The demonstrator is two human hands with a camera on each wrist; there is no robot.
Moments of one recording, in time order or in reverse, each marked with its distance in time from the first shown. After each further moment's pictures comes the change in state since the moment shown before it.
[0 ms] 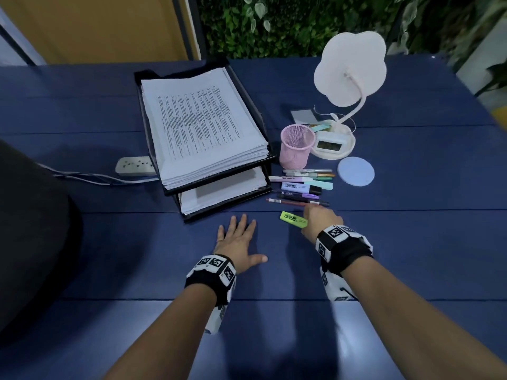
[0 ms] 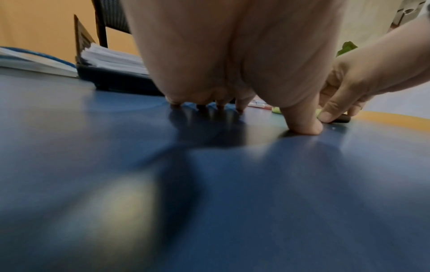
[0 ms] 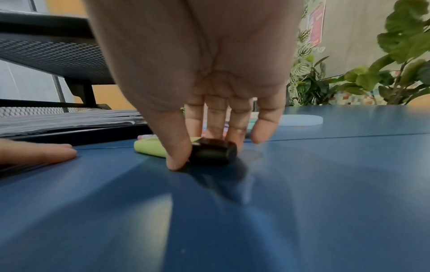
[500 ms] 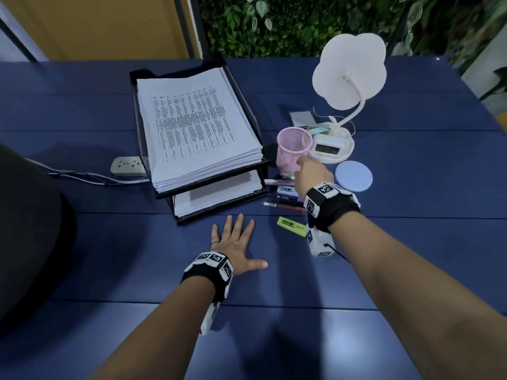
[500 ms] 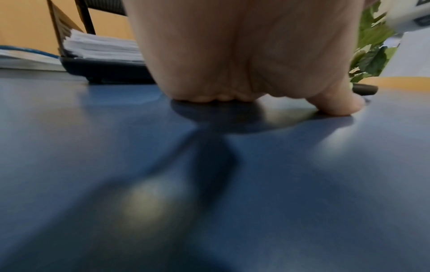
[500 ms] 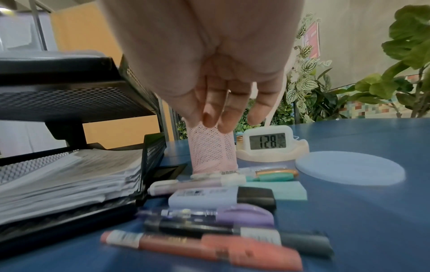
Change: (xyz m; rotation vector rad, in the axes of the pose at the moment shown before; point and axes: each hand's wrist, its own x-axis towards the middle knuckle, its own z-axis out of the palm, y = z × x) left_hand 0.012 0.008 -0.001 0.110 -0.092 -0.056; right_hand 0.059 -0.026 -0.072 0.131 0.276 -0.079
